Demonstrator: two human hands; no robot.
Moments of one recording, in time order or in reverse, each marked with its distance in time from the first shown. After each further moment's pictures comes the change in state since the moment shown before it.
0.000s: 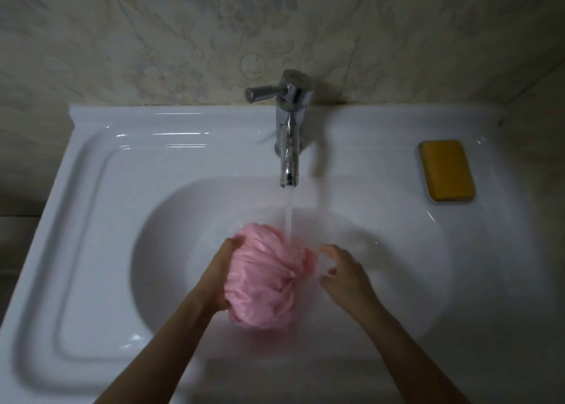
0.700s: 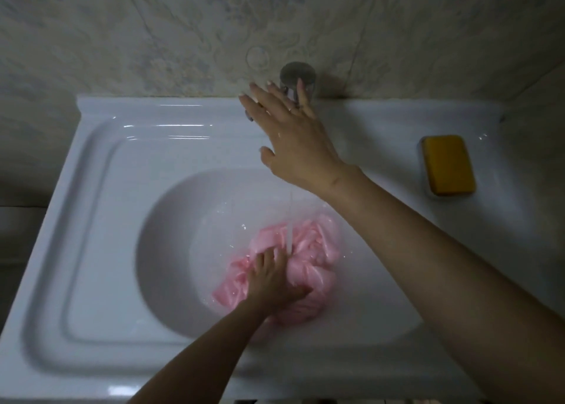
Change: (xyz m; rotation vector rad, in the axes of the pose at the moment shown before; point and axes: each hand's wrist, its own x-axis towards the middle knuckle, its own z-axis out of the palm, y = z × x) left_hand 0.065 -0.096 0.025 1.596 0.118 0.418; right_hand 0.076 -0.176 -0.062 -0.744 0.251 -0.869
